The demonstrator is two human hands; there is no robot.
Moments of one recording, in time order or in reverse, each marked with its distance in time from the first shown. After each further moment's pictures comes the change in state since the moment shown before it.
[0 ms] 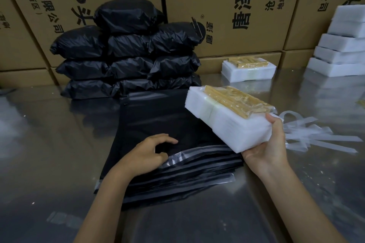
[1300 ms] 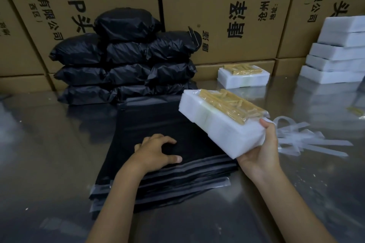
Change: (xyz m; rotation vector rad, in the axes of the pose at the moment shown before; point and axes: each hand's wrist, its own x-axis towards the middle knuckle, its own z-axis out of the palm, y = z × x) left_hand 0.019 0.018 0.011 0.263 0.085 -0.093; right_hand 0.002 0.002 -0.005 0.006 -0.079 -0.013
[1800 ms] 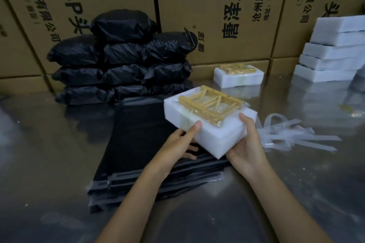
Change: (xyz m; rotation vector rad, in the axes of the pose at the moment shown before) left_hand -0.011 0.065 0.029 -0.952 -0.060 0.021; right_hand -0.004 0.004 0.001 -0.084 -0.218 0.076
